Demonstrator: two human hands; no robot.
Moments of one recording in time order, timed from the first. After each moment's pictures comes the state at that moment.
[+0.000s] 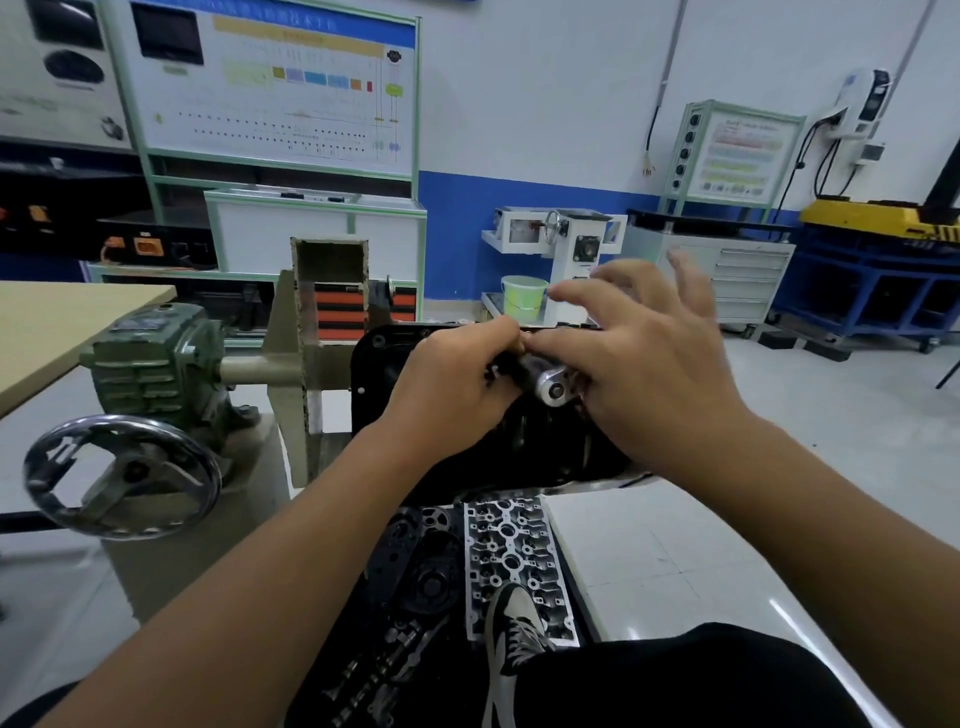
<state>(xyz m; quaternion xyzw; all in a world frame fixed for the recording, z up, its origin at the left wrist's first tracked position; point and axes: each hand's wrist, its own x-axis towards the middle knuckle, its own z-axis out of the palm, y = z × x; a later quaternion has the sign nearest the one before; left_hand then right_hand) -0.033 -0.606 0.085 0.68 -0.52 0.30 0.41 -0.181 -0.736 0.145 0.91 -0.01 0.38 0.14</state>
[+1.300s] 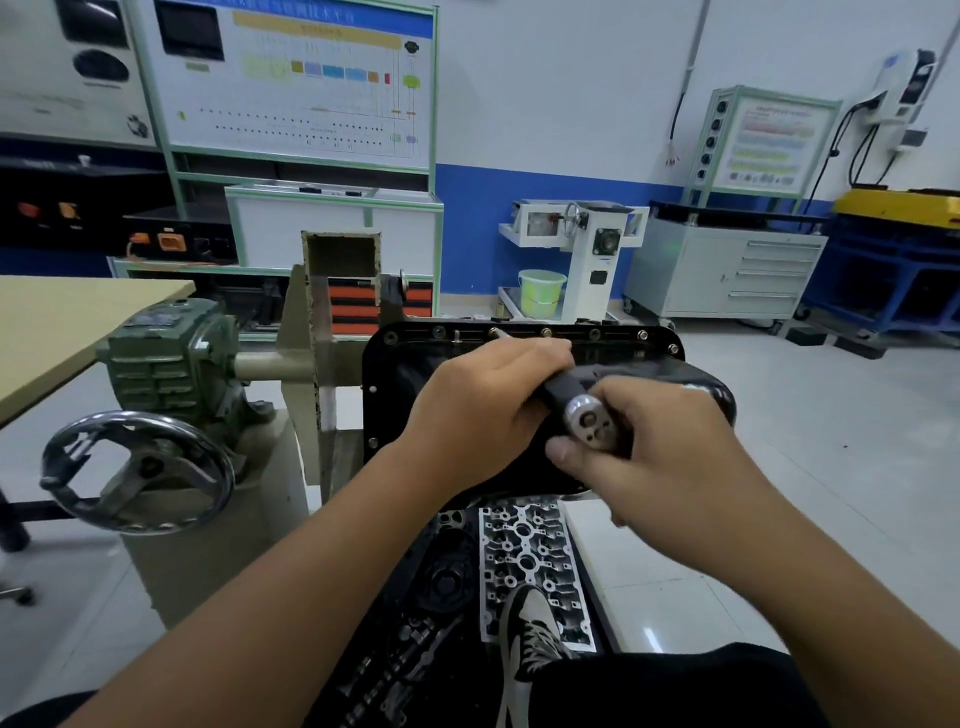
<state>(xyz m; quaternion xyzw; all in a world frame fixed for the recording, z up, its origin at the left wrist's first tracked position) -0.043 -0.611 0.070 0.66 -0.56 0.35 0.36 -0.196 -0.727 0.108 0.93 -0.04 0.27 -0.24</state>
